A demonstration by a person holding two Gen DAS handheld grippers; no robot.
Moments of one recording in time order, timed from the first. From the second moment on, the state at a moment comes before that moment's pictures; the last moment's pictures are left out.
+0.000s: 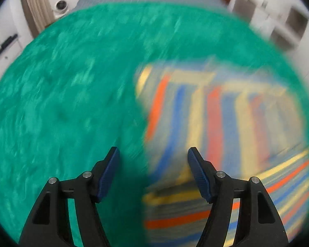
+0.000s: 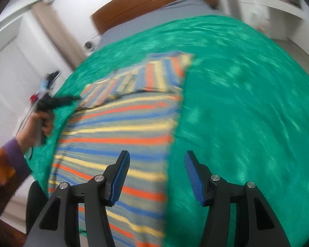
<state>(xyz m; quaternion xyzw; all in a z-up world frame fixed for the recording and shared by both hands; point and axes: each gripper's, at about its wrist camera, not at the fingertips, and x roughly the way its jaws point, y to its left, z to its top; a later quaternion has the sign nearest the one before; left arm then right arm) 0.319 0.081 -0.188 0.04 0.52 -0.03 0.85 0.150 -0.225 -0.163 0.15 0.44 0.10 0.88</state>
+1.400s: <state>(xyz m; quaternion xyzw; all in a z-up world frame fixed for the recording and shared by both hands) 0.126 0.088 -0.085 0.11 0.39 0.04 0.91 0.134 -0.142 -0.139 -0.04 0.42 0.05 0.91</state>
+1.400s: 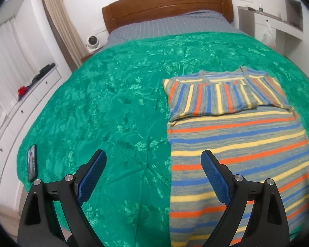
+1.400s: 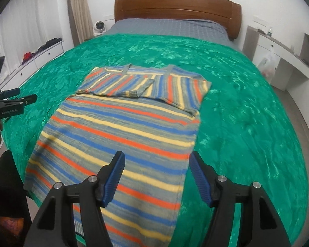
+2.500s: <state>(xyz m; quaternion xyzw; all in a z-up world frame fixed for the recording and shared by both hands) 0.023 0.143 -0.189 -0.01 0.55 -0.06 0.84 0.016 -0.184 -0.214 0.07 0.53 0.04 0.84</state>
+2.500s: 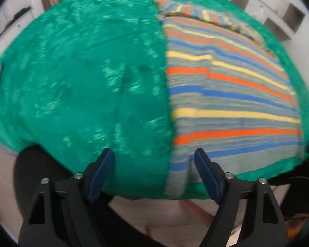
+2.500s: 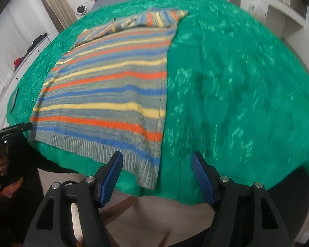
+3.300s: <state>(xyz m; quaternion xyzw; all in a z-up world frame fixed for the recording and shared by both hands) 0.007 0.141 -0.184 -0.04 0.58 -0.15 0.80 0.023 -0.164 -0.205 0.04 0.57 0.13 0.81</state>
